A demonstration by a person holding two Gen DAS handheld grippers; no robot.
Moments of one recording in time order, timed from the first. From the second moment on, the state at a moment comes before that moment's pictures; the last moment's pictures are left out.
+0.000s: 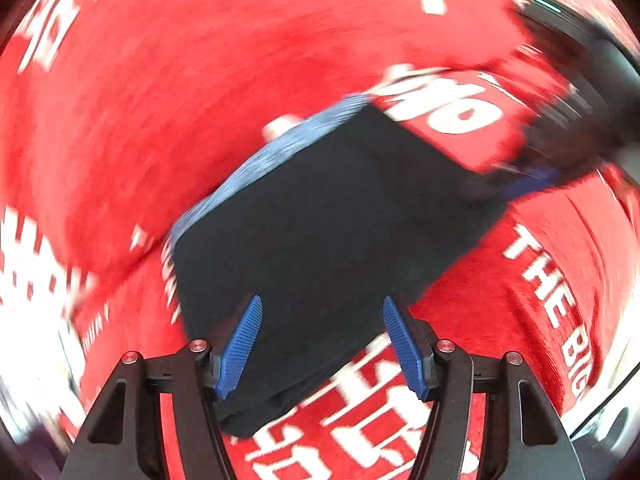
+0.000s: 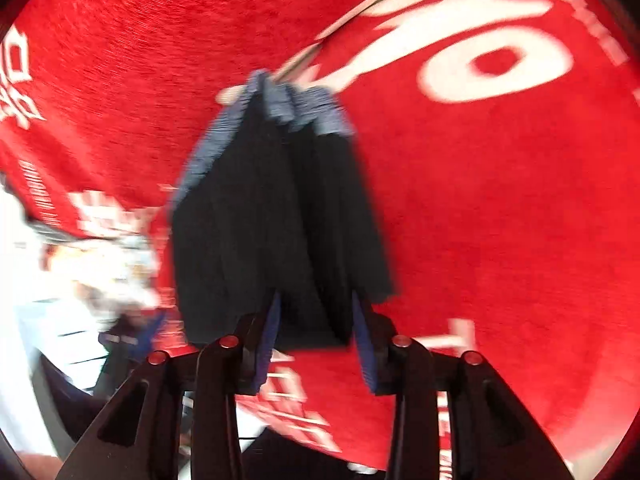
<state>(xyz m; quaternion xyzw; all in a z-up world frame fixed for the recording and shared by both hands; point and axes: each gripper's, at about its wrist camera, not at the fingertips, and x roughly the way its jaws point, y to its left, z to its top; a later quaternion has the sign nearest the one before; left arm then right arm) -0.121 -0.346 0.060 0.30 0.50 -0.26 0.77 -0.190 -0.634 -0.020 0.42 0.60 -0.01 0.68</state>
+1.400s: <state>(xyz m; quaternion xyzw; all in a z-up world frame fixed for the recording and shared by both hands) -0.021 -0.263 0.014 0.09 0.67 -0.14 0.73 -0.153 -0.578 0.001 0.24 0.64 -0.04 0.73</state>
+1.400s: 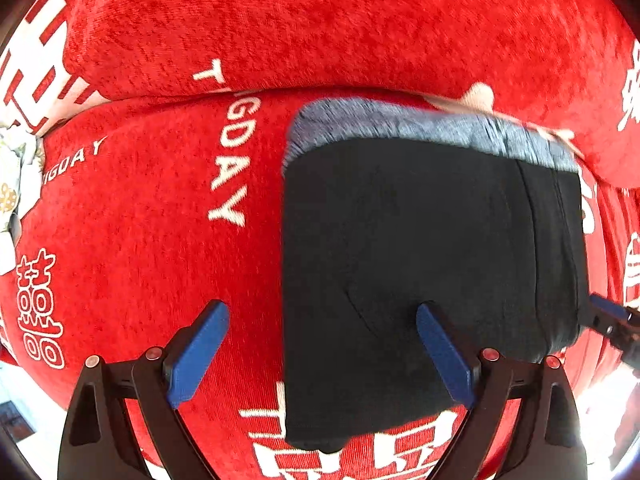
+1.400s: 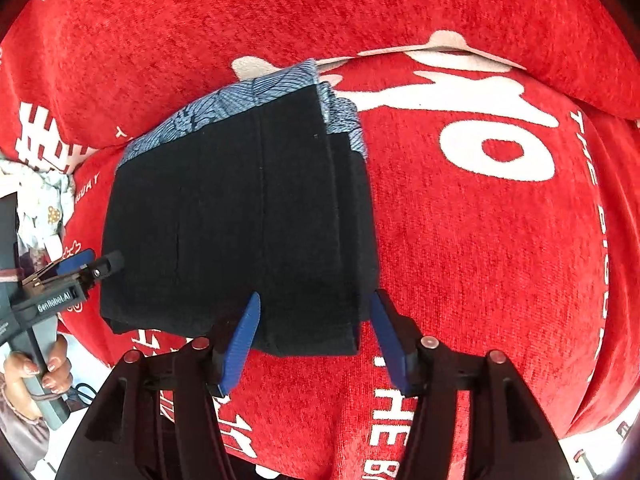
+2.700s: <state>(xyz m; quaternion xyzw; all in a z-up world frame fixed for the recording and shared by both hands) 0.032 -0.276 -0.054 -0.06 0.71 -0.30 0.63 -0.108 -0.655 -0.082 0.44 0.59 0.14 0.66</state>
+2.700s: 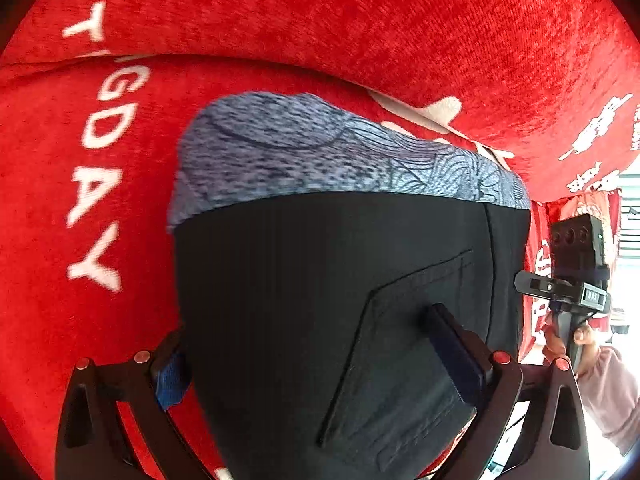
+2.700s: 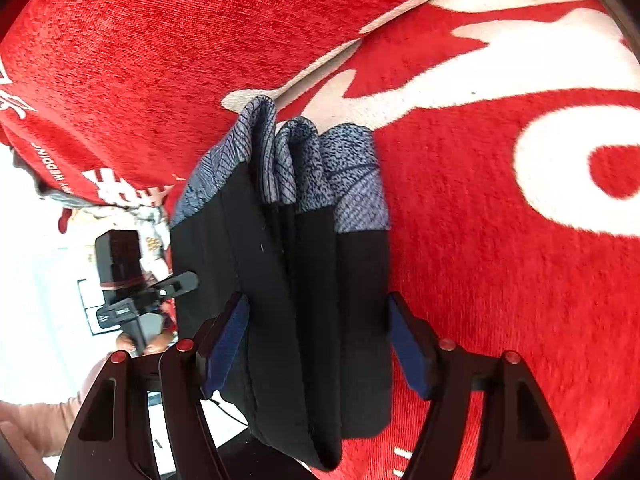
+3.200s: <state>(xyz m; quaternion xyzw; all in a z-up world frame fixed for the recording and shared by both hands) 0.021 -0.287 -0.038 -0.07 0.69 -0.29 0.66 -0.105 -0.655 -0.082 0.47 0.57 0.12 0.66</state>
